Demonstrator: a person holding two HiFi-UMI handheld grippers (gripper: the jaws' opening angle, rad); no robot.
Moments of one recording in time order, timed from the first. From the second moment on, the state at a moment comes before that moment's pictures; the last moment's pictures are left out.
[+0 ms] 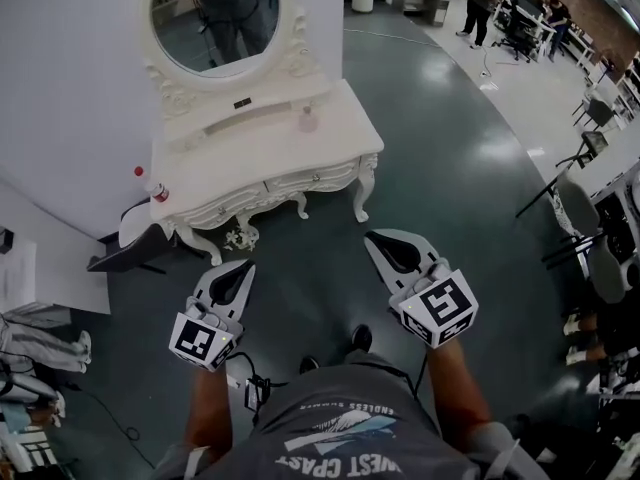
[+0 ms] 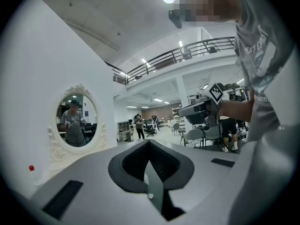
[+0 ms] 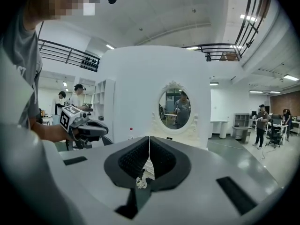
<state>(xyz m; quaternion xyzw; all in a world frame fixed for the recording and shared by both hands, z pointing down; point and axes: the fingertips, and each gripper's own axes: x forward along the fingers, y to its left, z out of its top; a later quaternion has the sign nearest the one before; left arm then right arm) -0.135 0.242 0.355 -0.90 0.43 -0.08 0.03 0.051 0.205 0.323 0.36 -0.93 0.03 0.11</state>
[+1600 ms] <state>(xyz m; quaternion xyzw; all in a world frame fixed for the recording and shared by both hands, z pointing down) -0.047 0.078 0.382 -0.89 0.44 -0.09 0.01 0.130 0.035 0.355 0.34 -0.93 0.05 0.11</state>
